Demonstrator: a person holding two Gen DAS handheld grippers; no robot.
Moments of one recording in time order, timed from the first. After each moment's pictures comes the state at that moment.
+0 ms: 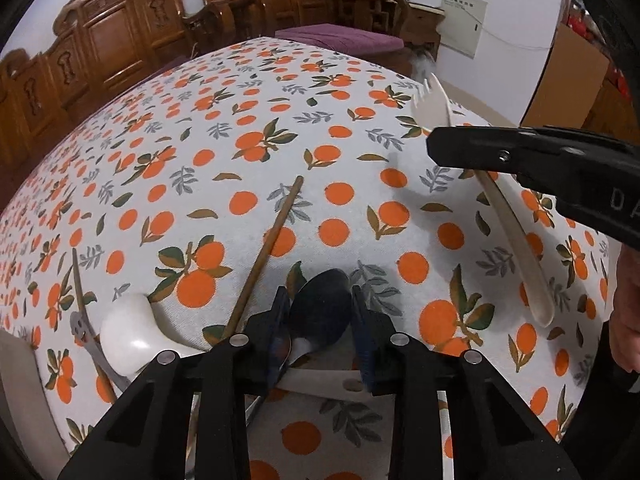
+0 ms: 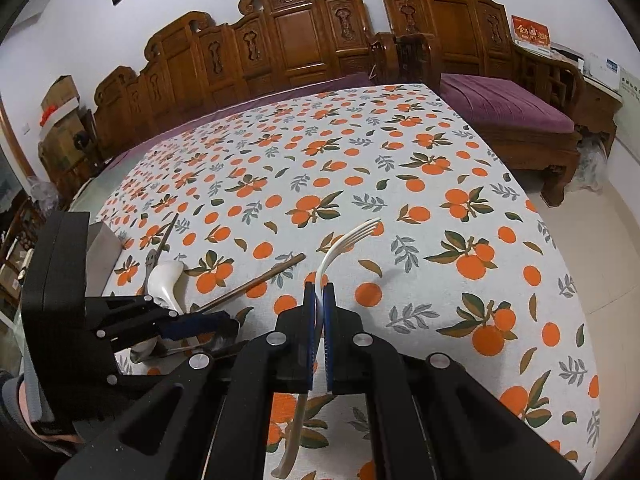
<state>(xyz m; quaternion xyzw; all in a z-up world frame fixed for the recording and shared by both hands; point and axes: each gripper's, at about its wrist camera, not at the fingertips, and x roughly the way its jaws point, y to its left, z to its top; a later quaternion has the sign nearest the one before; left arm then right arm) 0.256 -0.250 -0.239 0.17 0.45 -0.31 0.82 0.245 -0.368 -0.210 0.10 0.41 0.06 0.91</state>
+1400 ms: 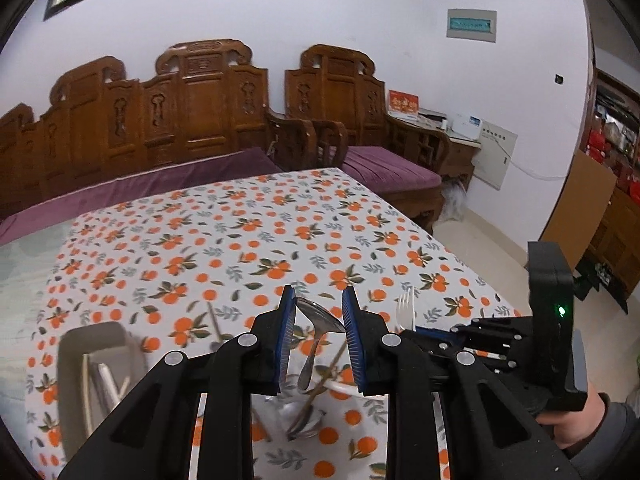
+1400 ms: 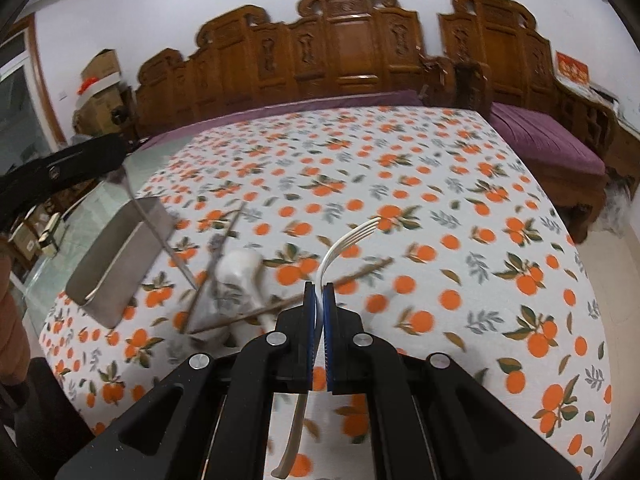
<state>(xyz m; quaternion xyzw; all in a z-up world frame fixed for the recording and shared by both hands) 0.215 -0.132 -0.087 0.03 0.30 -0.24 0.92 0.220 -0.291 -0.183 0.04 0.38 0.13 0.91</state>
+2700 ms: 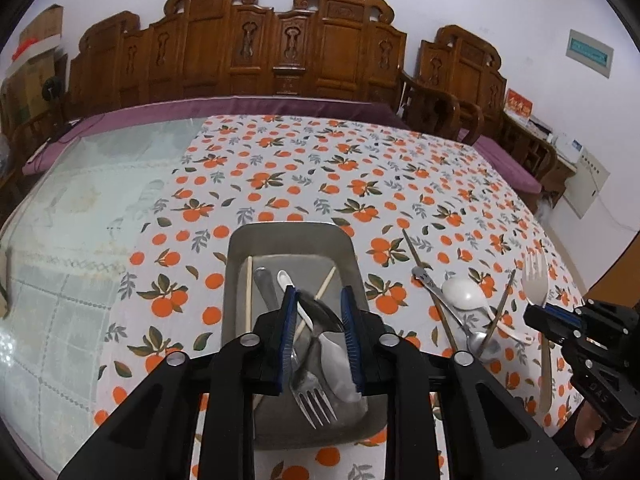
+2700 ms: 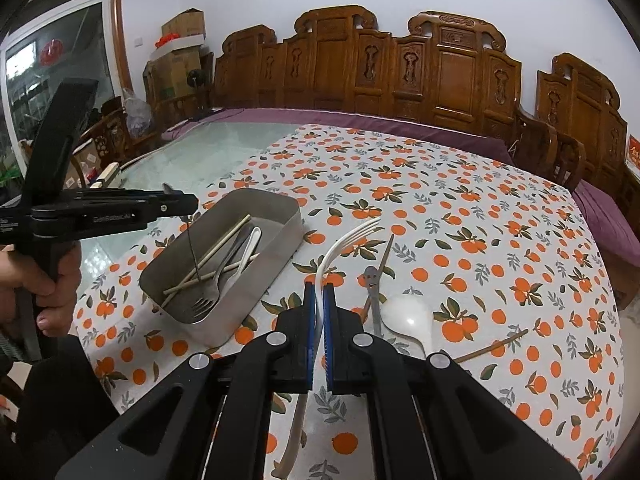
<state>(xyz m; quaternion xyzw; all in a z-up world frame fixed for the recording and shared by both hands) 0.239 0.065 -0.136 -0.03 0.40 -0.08 0.91 0.218 -0.139 -0.147 -0.04 0.36 0.23 0.90</state>
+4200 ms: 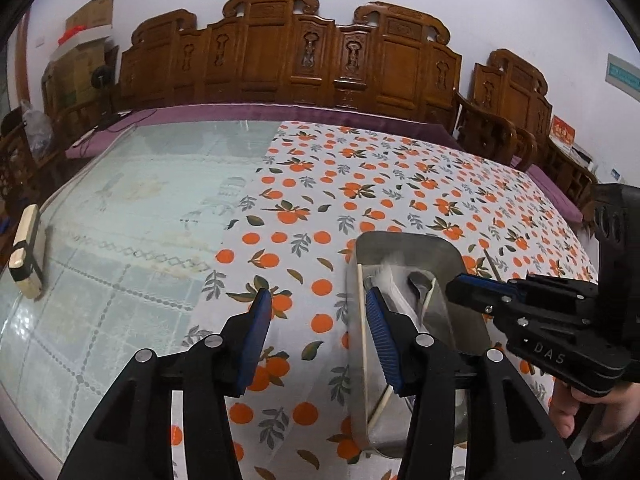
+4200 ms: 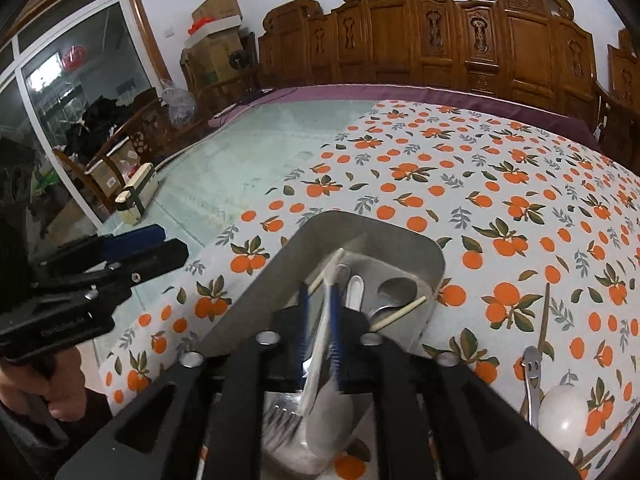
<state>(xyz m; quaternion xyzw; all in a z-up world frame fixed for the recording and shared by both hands) 0.232 0.149 -0.143 -0.05 0.37 0.00 0.93 0.312 -0.011 -0.182 0.00 0.40 0.33 0.85</state>
